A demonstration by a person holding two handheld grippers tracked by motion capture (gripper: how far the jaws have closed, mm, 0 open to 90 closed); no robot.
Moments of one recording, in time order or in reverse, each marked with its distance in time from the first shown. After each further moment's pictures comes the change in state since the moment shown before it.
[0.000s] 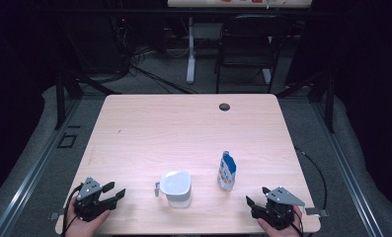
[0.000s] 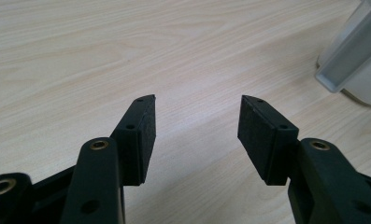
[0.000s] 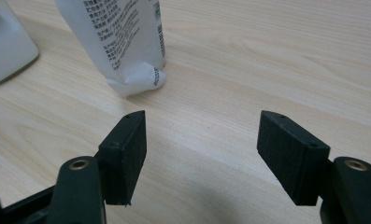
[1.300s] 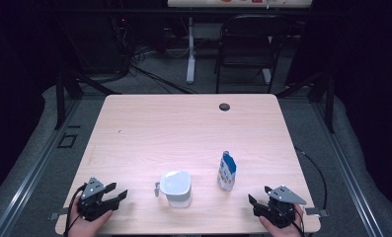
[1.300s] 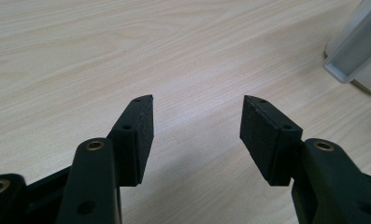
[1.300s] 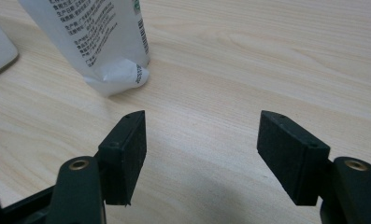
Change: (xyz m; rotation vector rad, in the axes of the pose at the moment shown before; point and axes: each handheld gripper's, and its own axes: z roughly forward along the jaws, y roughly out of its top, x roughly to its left) left arm -0.001 -0.002 0.007 0.021 -0.002 0.011; right arm -0.009 -0.005 0.006 -0.007 -0.017 0.034
